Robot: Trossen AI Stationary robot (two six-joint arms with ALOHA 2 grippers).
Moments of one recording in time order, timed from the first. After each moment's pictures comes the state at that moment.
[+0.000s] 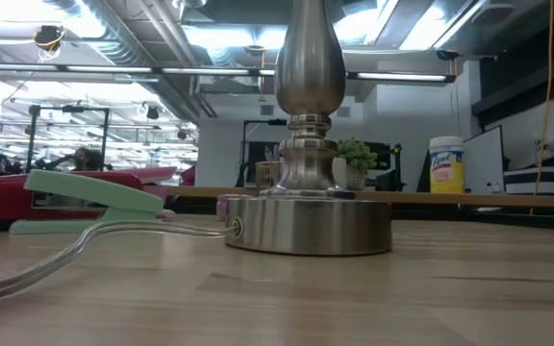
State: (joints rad) left arm -0.35 1.36 1.38 -0.07 -0.30 -0.08; right arm 0.42 1.38 0.99 0.57 0.45 0.10
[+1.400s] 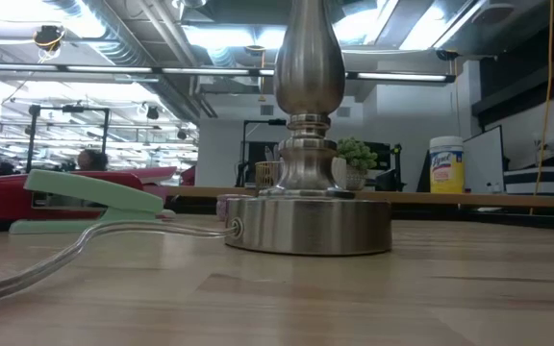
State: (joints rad) left arm -0.40 1.36 1.38 -0.07 -0.30 -0.12; right arm 0.41 1.39 0.99 0.56 0.40 0.05
